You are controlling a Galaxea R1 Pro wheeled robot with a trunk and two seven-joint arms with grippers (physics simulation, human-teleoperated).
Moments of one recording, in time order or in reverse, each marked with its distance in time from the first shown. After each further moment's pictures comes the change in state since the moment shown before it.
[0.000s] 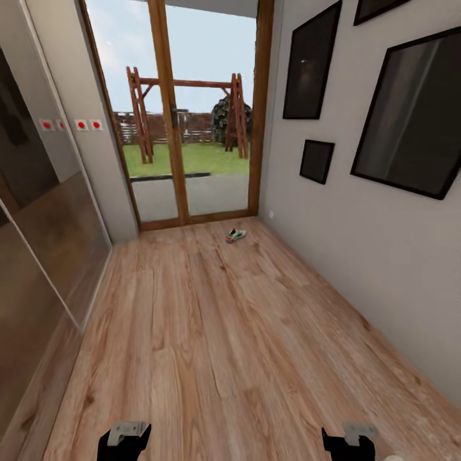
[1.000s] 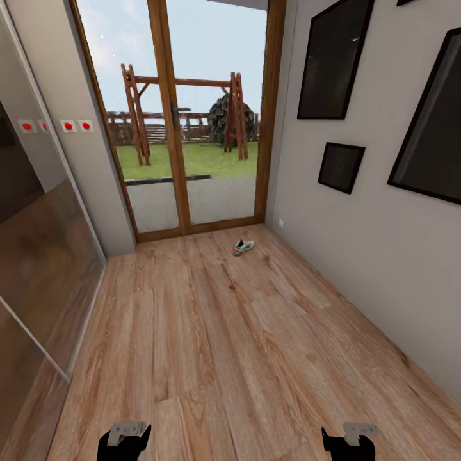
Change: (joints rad) left arm 0.000 0.000 0.000 0.001 0.000 0.000 0.000; right arm 0.000 0.000 0.000 0.000 0.000 0.000 0.000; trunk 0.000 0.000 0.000
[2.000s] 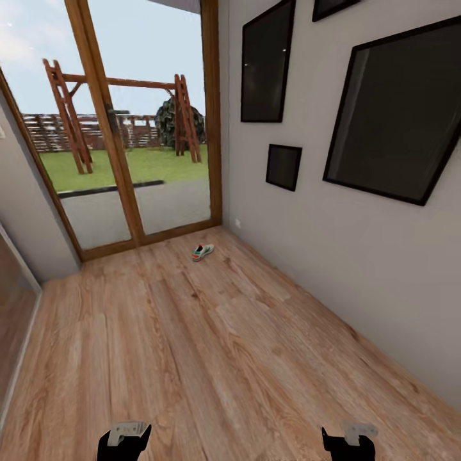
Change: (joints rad) left arm 0.000 0.000 0.000 0.000 -0.001 0.000 0.000; right arm 0.000 0.000 0.000 0.000 0.000 0.000 0.000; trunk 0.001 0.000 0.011
